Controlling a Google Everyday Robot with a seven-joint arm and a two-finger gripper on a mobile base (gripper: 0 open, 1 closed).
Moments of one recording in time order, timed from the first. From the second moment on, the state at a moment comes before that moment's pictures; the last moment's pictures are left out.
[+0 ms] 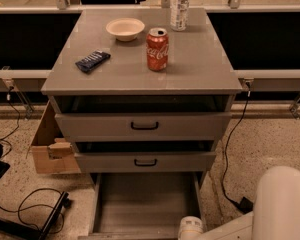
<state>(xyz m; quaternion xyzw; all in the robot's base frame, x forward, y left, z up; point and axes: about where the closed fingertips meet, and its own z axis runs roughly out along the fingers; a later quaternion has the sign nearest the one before) 0.337 -0.141 0.168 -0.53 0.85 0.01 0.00</state>
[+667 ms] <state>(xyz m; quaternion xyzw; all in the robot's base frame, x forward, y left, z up) 0.352 -0.163 0.211 -0.53 0.85 -0.01 0.01</state>
